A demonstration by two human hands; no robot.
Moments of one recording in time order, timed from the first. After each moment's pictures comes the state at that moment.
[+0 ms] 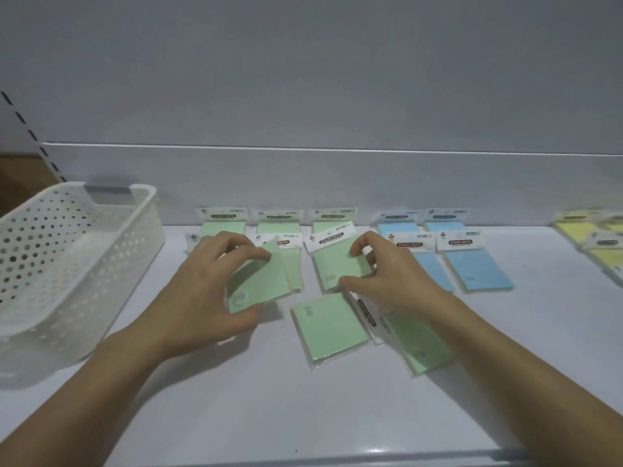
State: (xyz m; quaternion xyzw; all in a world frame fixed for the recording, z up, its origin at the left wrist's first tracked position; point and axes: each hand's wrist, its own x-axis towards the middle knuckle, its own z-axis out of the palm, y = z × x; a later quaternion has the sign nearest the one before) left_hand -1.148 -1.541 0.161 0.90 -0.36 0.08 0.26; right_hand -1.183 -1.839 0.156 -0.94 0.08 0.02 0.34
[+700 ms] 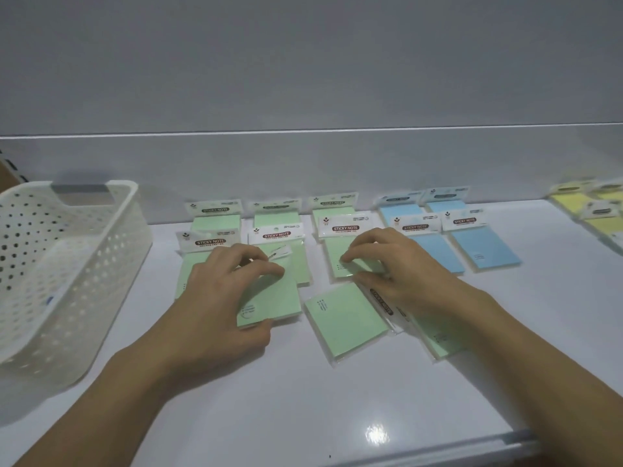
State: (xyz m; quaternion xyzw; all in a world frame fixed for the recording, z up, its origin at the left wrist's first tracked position) left_hand -1.133 -1.534 0.124 0.88 -0.40 0.05 0.26; right_hand -1.187 -1.846 0.133 -0.97 -0.09 -0.06 0.20
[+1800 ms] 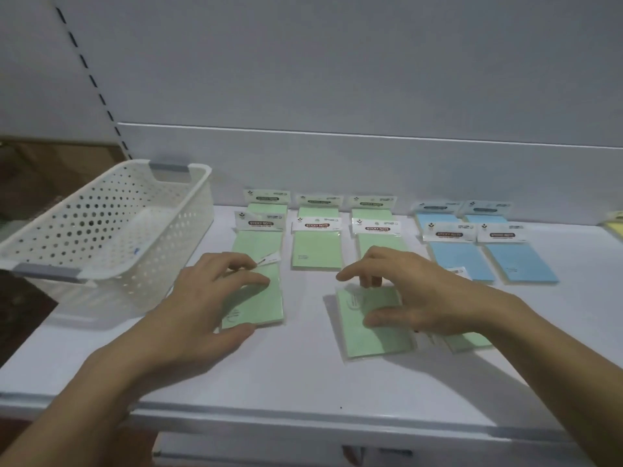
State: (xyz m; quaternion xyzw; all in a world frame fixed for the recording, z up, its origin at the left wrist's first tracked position) left_hand -1.183 -1.460 0.122 0.91 -0.35 0.06 0.20; right_hand -1.217 -1.812 0.170 -0.95 -0.24 0.08 0.20
